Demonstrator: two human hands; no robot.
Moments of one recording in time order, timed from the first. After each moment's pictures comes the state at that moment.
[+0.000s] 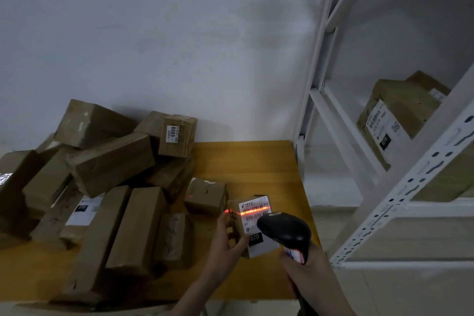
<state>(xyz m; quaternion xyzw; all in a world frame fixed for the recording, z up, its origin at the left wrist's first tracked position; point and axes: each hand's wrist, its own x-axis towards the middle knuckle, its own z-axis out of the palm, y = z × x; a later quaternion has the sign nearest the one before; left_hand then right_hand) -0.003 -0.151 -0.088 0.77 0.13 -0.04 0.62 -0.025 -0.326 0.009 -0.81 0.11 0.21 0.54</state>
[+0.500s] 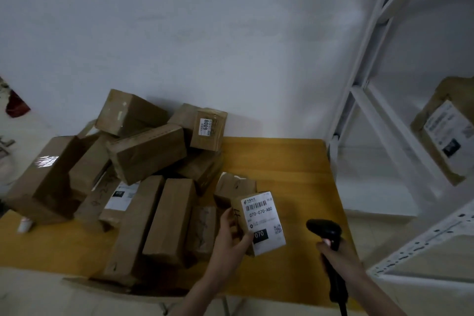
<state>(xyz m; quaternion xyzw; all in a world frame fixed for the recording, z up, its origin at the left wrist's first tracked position) -0.018 -0.092 -0.084 0.74 0.18 -0.02 0.65 0.049 -0.338 -0.111 -0.80 0.19 0.26 0.51</state>
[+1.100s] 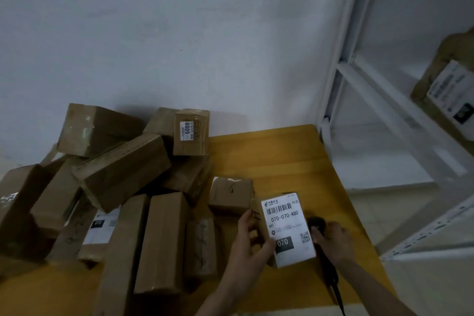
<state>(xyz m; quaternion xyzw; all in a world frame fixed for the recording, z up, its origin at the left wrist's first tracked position) 0.010 -0.097 -0.091 0.72 0.09 -0.11 0.68 0.081 -0.311 -0.208 -0.88 0.21 0.14 0.40</state>
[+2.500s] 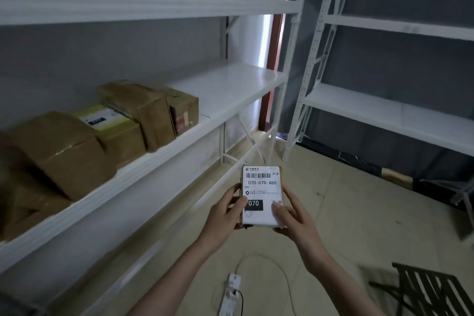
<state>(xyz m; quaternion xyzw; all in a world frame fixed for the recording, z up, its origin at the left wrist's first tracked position) -0.055 -0.888 0.013 0.65 -0.28 -0.35 0.62 -0.199 -0.987 0.029 -0.66 0.28 -0.24 0.66</state>
